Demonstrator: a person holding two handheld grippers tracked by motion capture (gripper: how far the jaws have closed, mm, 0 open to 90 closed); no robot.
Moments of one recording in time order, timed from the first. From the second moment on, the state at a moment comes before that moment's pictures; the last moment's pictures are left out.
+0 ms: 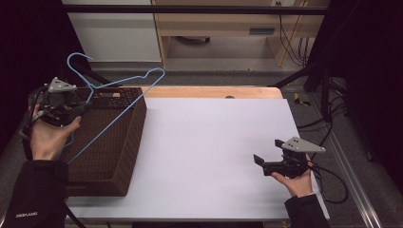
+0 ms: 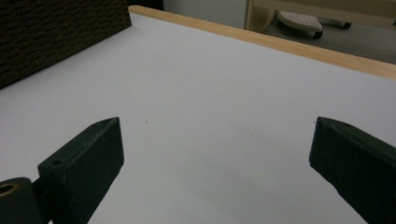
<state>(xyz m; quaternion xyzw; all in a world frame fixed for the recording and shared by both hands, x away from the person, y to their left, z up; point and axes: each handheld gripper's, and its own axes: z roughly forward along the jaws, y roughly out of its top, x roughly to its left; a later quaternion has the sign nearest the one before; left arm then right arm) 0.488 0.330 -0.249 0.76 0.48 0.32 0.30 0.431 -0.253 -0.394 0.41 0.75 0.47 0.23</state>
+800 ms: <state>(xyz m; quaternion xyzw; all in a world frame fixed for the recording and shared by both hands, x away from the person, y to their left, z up) 0.490 0.378 -0.263 0.74 0.51 0.34 0.27 0.431 -0.251 -0.394 0.41 0.75 0.47 0.23</state>
